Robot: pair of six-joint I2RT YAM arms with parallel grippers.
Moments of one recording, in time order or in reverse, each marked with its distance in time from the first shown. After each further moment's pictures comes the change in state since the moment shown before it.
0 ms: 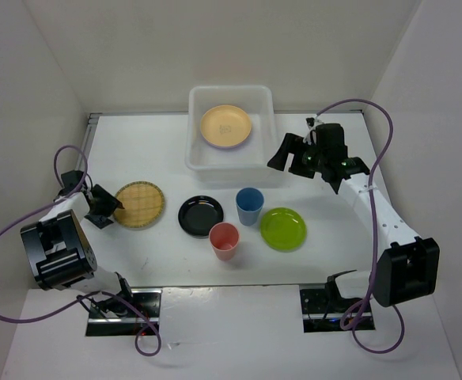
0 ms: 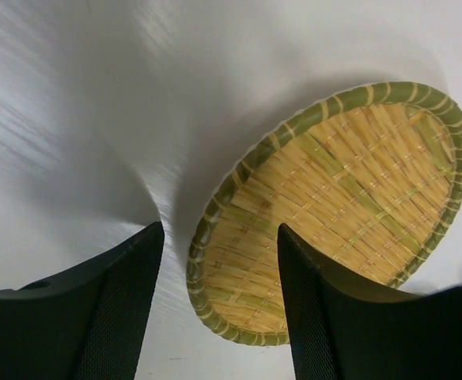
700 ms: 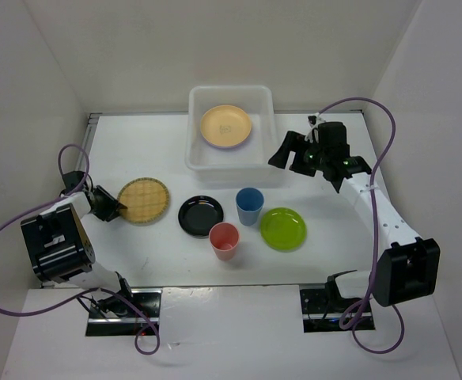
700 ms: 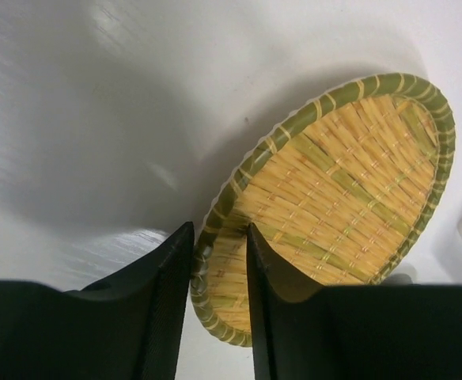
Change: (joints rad) left arm 0.000 0.060 -0.008 0.105 0.128 0.018; right arm -0.013 0.000 0.012 0.004 -0.017 0.000
